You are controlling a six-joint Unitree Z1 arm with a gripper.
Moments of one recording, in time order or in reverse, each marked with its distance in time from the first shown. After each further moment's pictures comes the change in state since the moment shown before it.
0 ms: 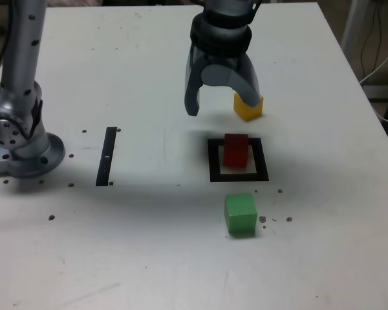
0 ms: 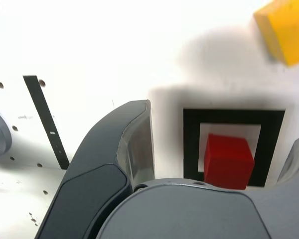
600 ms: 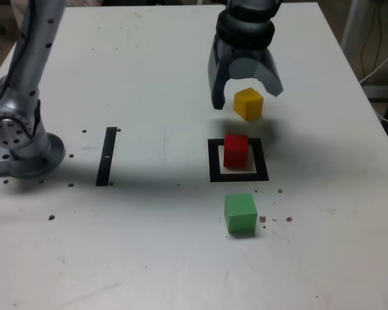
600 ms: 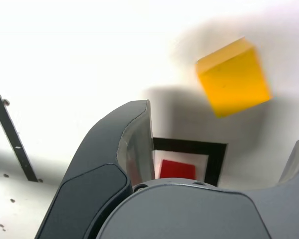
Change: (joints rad) arm 0.083 0.134 -0.196 0.026 -0.008 0.018
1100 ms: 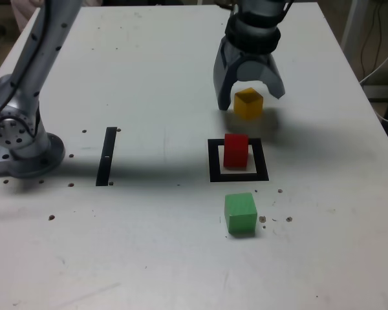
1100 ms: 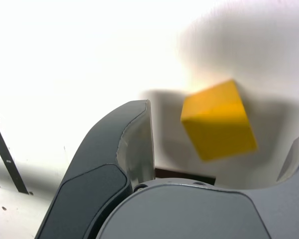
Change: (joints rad) arm 0.058 0.099 -0.056 0.004 0.006 0.023
